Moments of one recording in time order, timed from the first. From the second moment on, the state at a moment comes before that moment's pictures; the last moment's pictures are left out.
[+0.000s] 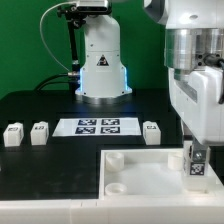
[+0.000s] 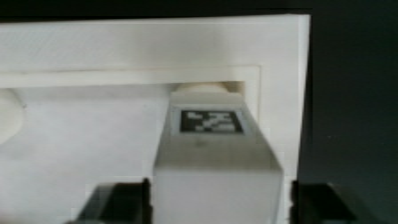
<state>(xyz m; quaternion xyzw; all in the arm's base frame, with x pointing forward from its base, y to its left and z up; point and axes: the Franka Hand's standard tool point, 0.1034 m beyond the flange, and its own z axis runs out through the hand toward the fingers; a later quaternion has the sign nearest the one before) 0.638 0.116 0.085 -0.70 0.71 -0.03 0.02</state>
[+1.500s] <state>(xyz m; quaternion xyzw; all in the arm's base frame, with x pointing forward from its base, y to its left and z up) 0.645 0.089 0.080 -1.00 0.05 -0.05 0.00</state>
